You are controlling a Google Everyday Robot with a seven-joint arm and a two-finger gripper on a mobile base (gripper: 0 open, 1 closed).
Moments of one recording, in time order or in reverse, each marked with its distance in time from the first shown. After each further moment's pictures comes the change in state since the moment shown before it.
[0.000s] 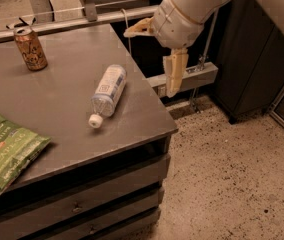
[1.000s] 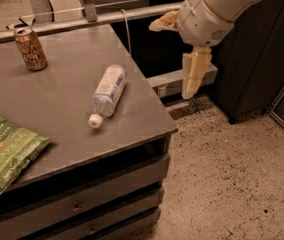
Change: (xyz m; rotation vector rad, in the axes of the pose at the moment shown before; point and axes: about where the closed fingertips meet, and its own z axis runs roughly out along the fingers) arm 0.008 0.026 -0.040 0.068 0.063 0.194
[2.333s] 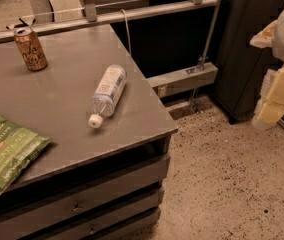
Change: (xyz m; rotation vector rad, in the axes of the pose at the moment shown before) arm 0.067 0.126 -0.107 0.052 0.341 0.617
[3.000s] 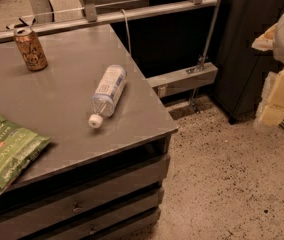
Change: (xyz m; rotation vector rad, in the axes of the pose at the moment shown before) arm 0.004 0.003 0.001 -0.007 0.021 0.015
